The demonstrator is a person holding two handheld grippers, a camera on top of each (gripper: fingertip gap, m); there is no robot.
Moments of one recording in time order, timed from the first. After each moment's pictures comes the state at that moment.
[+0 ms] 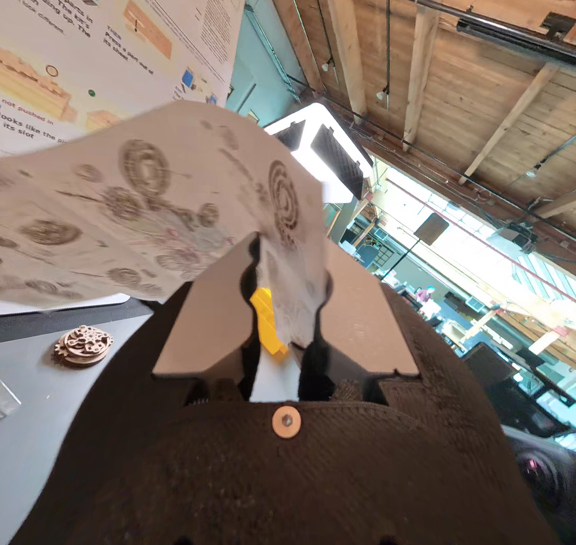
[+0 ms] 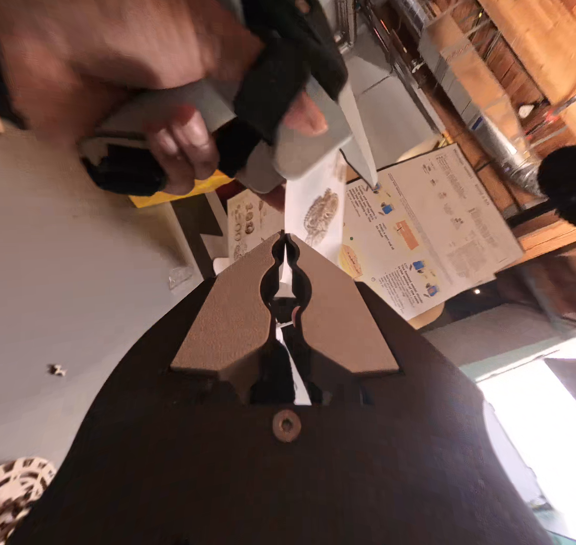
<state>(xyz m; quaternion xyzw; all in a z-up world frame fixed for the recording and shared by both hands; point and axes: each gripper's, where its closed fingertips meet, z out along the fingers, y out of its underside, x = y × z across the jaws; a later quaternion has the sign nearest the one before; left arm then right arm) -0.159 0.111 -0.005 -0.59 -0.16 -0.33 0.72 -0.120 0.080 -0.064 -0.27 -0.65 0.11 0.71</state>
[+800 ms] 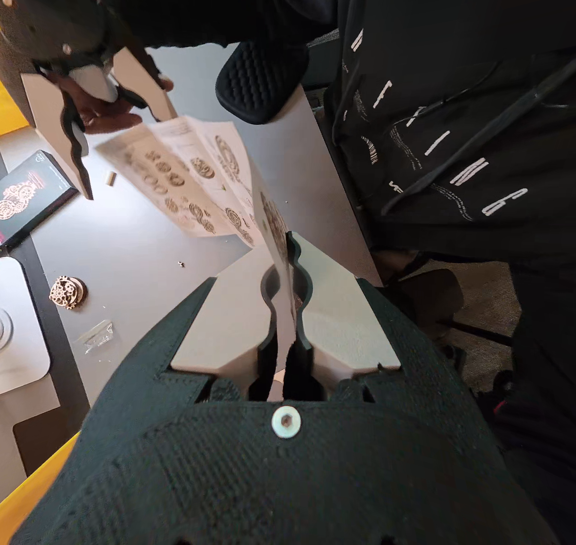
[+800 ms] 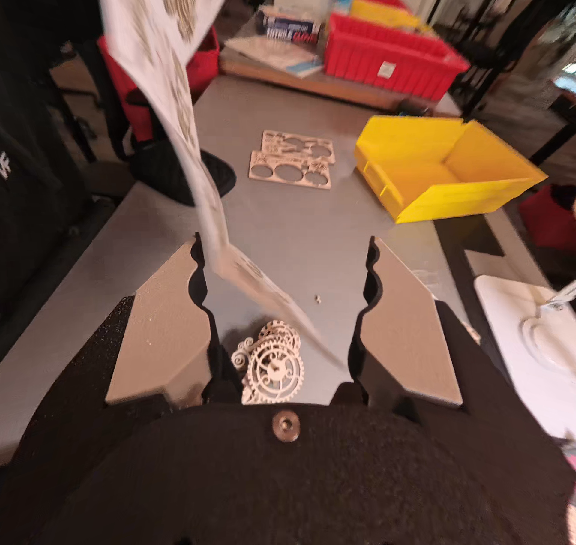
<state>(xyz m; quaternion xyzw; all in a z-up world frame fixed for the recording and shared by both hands) -0.029 -0.098 -0.011 -0.77 0.56 -0.19 0.25 -0.020 0.056 -0.105 -0.27 -0.78 0.49 0.27</state>
